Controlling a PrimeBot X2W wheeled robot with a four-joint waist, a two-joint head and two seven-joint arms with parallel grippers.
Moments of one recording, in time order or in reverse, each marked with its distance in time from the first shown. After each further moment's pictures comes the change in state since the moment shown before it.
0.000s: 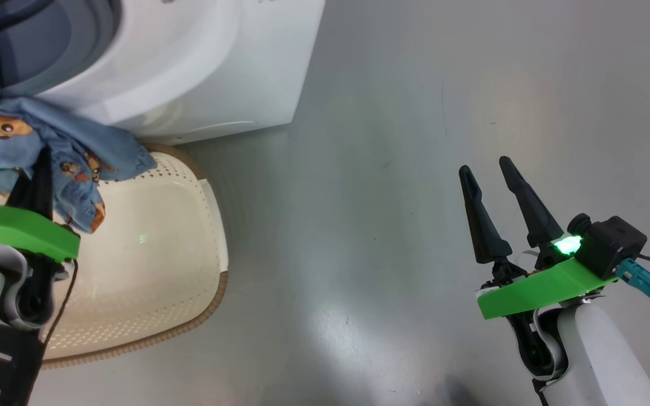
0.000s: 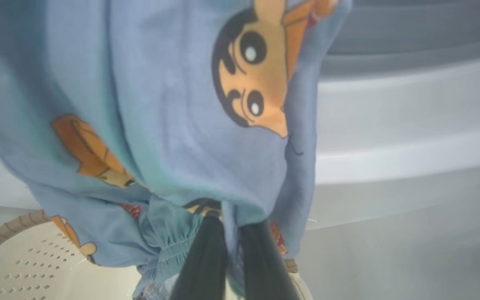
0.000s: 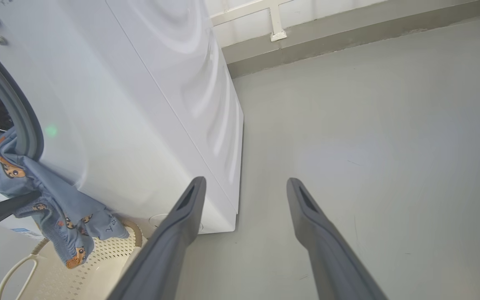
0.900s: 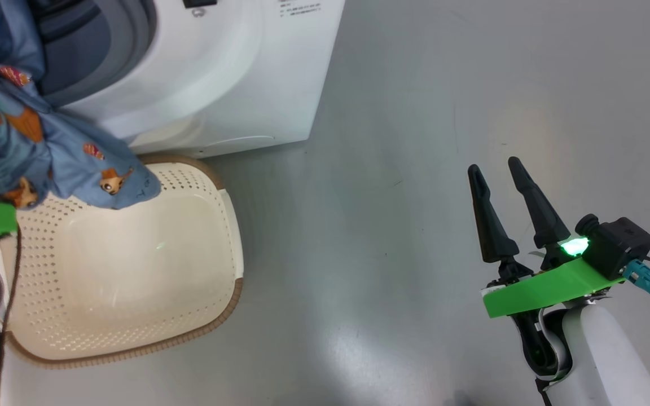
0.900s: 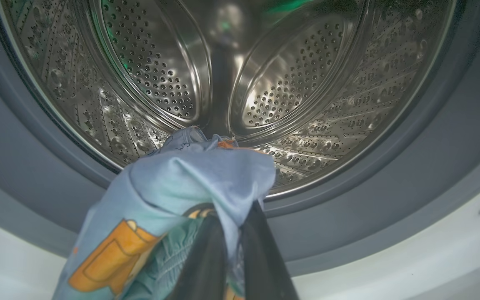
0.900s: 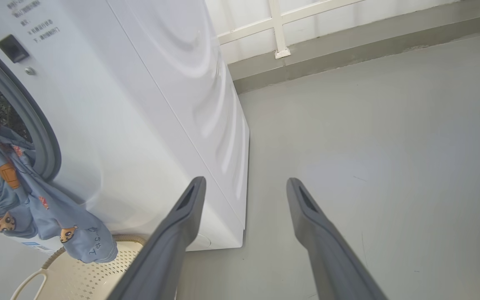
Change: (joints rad) left arm 0.135 -0.057 0.414 -0.403 0.234 0.000 0.000; right arm 0.005 0.005 -0.028 0.002 0.000 0.000 0.000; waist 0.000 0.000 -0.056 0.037
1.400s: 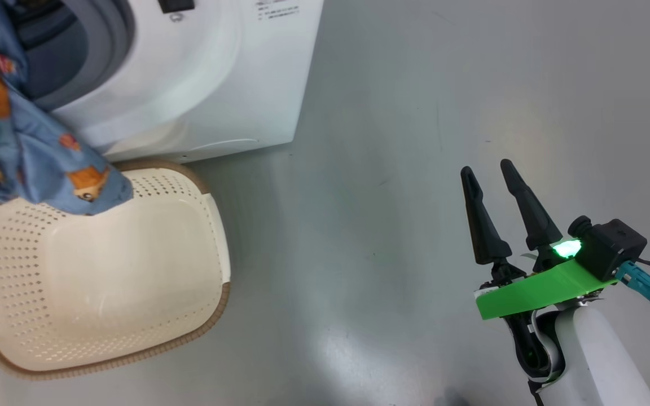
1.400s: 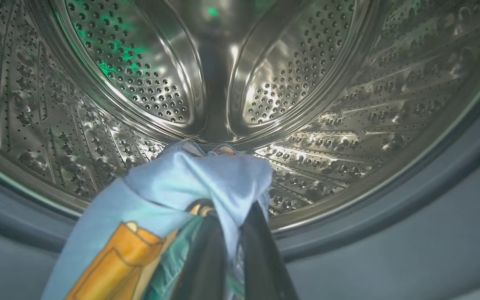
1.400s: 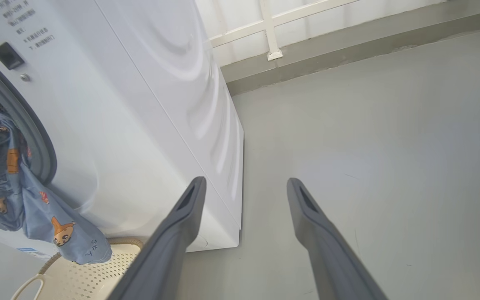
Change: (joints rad) left arm -0.324 0.103 -0.227 0.328 -0.052 0.000 0.000; right arm 0.002 0.022 0.004 0.005 0.002 0.000 0.000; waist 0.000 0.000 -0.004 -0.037
